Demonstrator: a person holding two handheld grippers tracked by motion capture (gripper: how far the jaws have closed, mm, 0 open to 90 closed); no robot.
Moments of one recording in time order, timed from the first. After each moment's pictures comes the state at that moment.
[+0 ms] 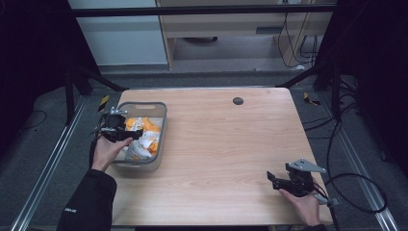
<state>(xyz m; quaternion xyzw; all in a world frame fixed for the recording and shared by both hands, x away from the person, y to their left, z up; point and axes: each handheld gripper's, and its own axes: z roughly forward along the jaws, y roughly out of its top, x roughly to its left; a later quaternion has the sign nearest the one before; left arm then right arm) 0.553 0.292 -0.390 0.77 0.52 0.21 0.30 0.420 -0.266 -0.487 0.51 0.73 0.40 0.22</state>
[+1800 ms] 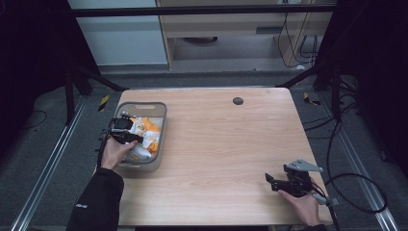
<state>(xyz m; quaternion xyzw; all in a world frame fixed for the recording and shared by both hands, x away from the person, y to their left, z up) 0.572 0.283 -0.421 0.78 0.57 0.13 0.22 0.421 -0.264 -0.490 0.50 0.74 0.39 0.21</state>
